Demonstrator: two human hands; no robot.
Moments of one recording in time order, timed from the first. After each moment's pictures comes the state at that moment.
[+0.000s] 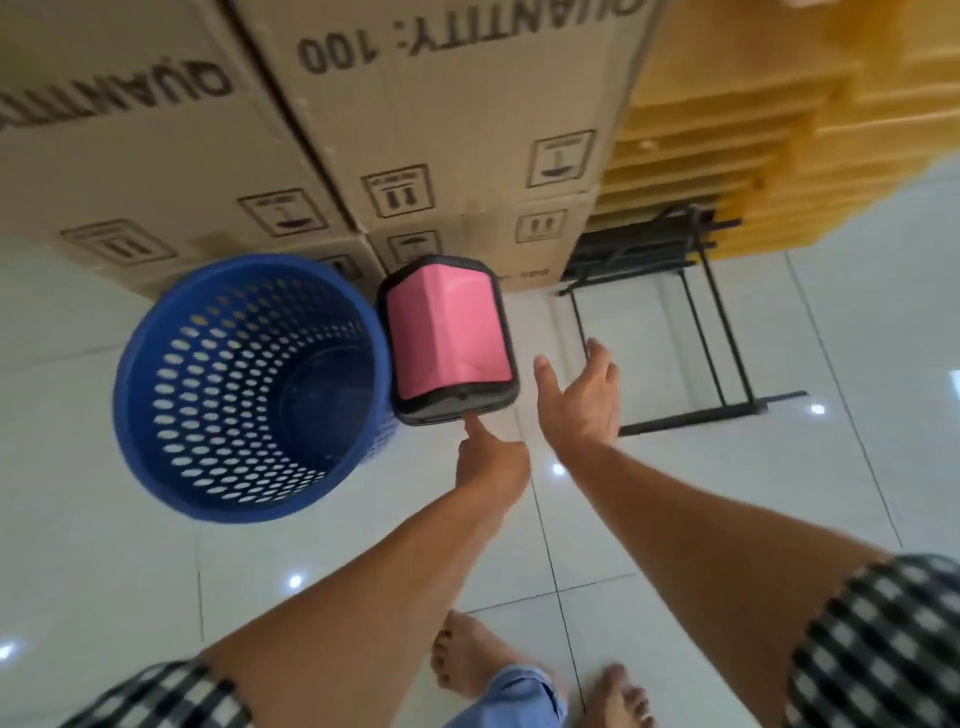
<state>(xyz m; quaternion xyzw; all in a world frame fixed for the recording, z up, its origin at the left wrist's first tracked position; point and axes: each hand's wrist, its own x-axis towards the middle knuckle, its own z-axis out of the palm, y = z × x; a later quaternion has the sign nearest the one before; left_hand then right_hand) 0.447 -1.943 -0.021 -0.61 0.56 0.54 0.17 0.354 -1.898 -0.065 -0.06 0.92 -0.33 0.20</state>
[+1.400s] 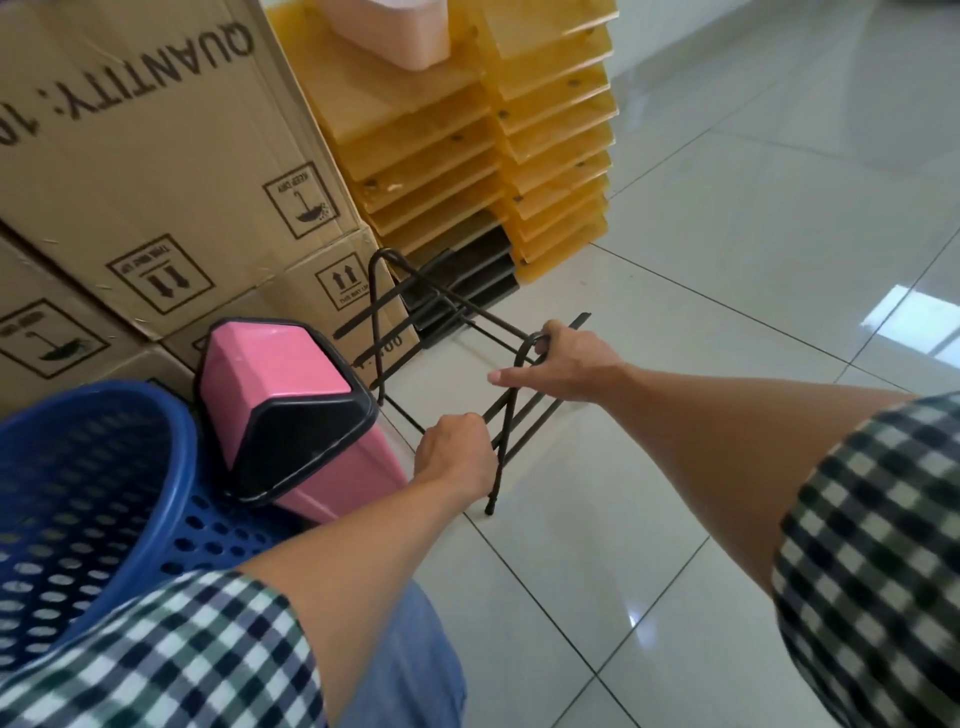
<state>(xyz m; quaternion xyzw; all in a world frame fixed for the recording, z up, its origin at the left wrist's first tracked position) 0.408 -1.875 -0.168 -0.19 0.98 0.08 0.08 0.277 -1.747 -0.164 -0.14 0.93 -0.28 0.17</state>
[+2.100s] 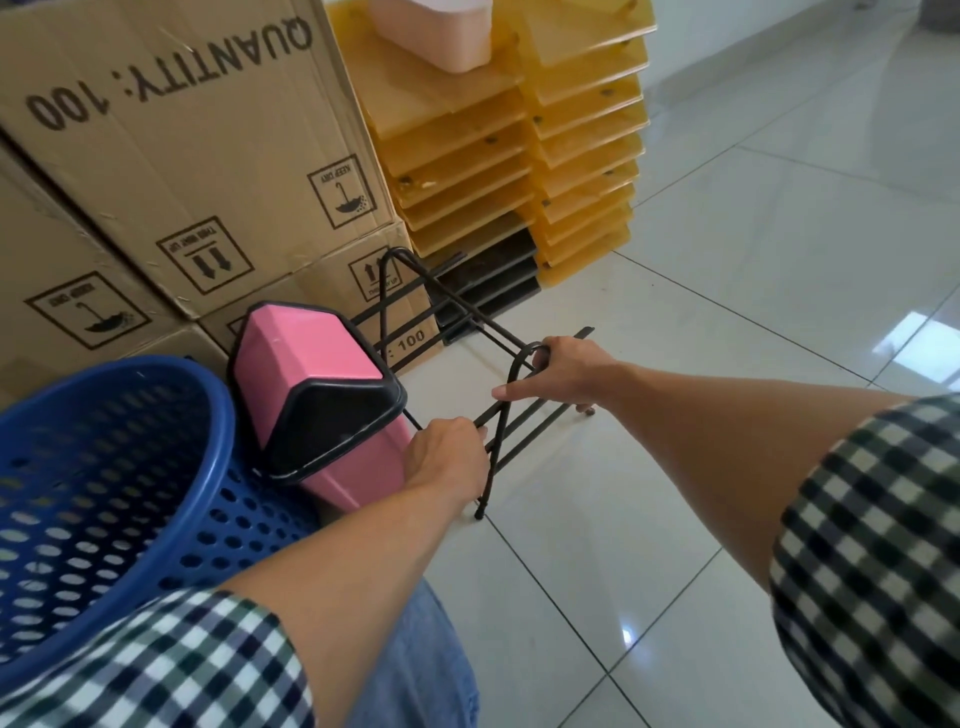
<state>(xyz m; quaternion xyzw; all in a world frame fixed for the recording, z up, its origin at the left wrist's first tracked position) 0.424 -1.911 -0.184 -0.23 0.97 0.07 0.05 0.295 -1.773 -0.148 -0.15 0.92 -0.26 0.25</state>
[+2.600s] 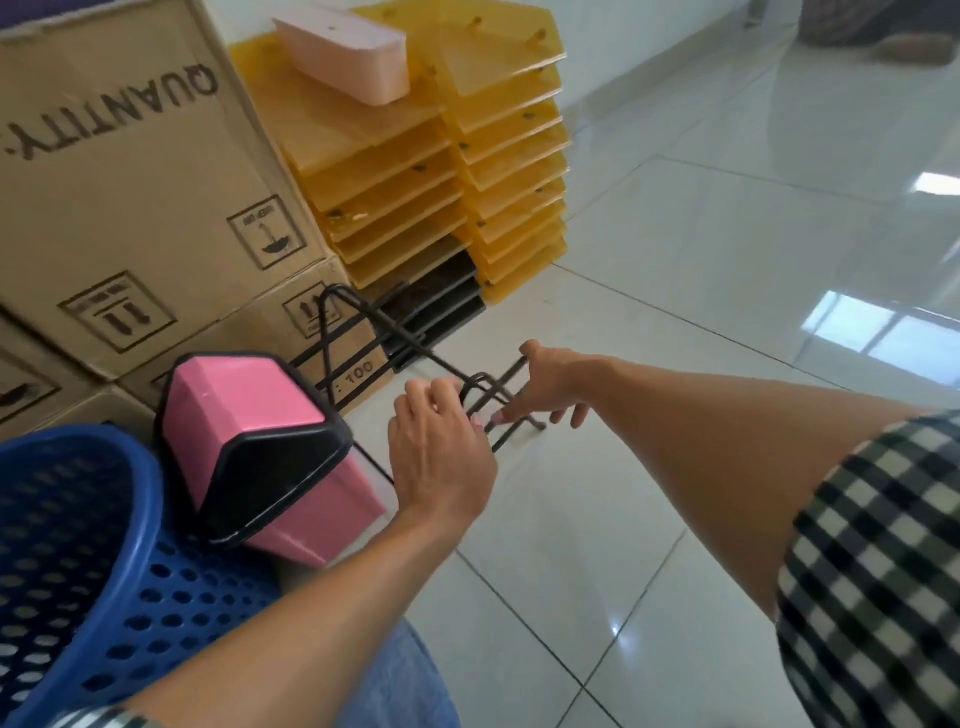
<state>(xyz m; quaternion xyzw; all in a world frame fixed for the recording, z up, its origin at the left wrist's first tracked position) 0.420 -1.859 -0.143 -0.11 0.97 0.10 -0.21 0.293 -1.731 -0.114 -0.11 0.90 -0.25 0.33</state>
